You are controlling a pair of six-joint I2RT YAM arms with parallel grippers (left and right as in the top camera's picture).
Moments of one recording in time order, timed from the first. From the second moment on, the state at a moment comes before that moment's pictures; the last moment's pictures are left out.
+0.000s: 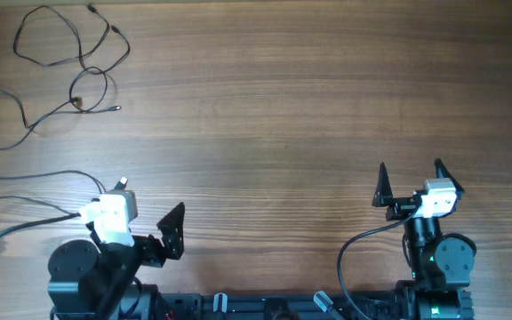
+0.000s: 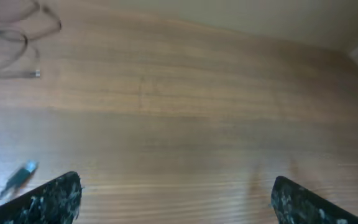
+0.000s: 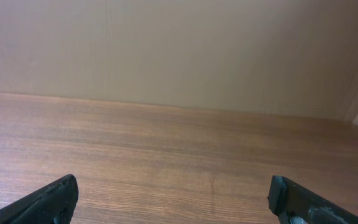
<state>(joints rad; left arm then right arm) -0.01 0.24 0.66 -0.89 0.27 -0.17 -0.01 0.01 0.01 0.00 -0.05 -0.07</state>
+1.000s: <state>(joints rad) 0.04 0.01 0.01 -0.02 0.21 -0.20 -0.01 0.01 0.01 0.00 -0.05 -0.07</state>
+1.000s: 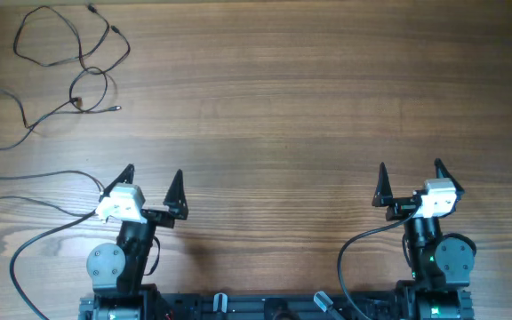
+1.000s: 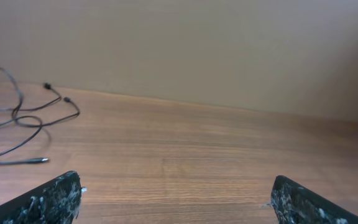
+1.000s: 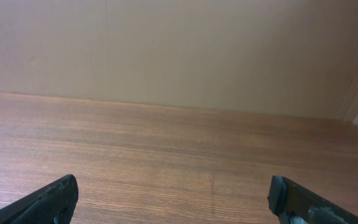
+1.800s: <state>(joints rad) 0.04 0.01 0.01 -0.07 0.02 -0.03 -0.01 0.01 0.01 0.00 -0.05 -0.07</state>
